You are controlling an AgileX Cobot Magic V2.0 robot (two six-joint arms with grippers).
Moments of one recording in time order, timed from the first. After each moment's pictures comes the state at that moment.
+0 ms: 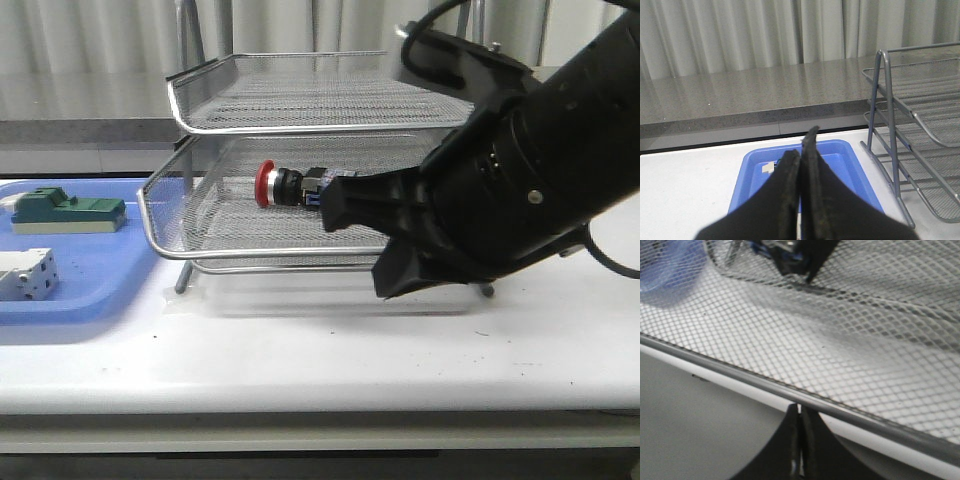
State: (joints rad) left arm -0.04 0.29 -0.27 -0.49 0.08 0.51; right arm 0.67 1.50 -0.67 0.50 -0.01 -0.05
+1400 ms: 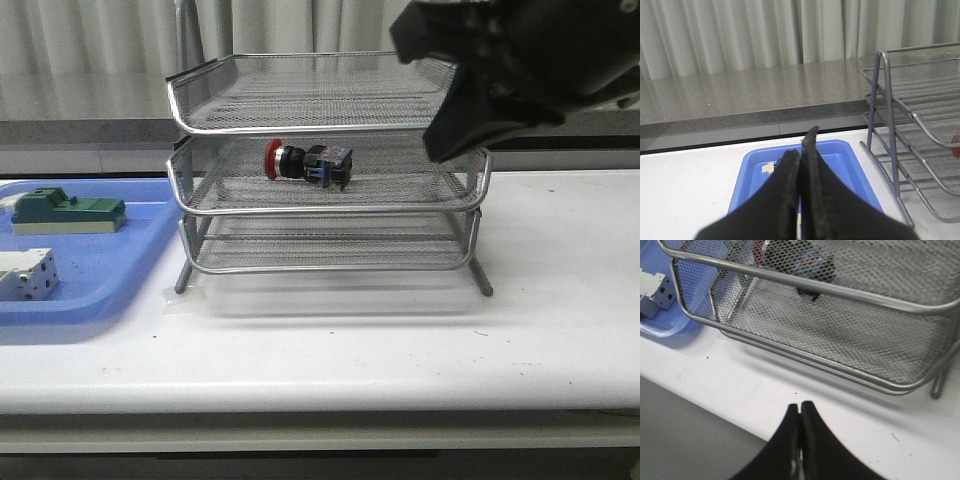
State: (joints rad) left arm -0.04 0.29 -0.27 -0.49 0.08 0.51; right arm 0.51 1.30 -0.82 0.31 0.28 -0.06
